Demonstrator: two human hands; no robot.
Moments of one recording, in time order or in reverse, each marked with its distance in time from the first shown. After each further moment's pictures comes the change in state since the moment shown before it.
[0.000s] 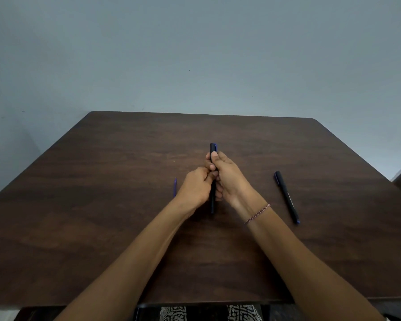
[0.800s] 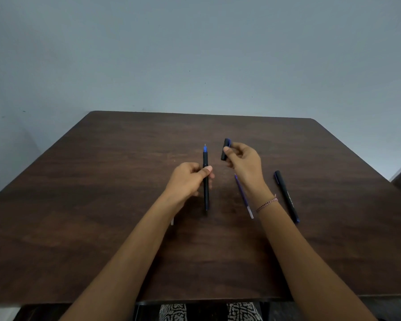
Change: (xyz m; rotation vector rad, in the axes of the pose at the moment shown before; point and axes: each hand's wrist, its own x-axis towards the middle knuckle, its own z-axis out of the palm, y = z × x) left_hand 0.004 0.005 -0.023 0.032 0.004 -0.083; right_hand 0.026 -0.005 -0.037 -0.382 0.309 -0.337
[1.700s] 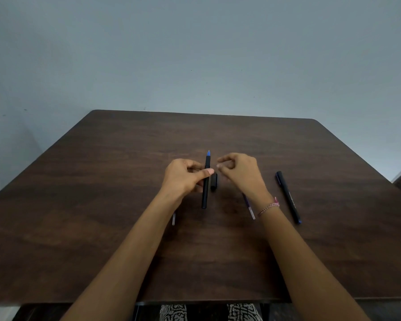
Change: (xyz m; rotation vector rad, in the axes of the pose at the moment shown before) left_hand 0.006 -0.006 -0.007 -0.041 0.139 0.022; right_hand -0.009 0.001 -0.003 -0.528 -0.171 -0.098
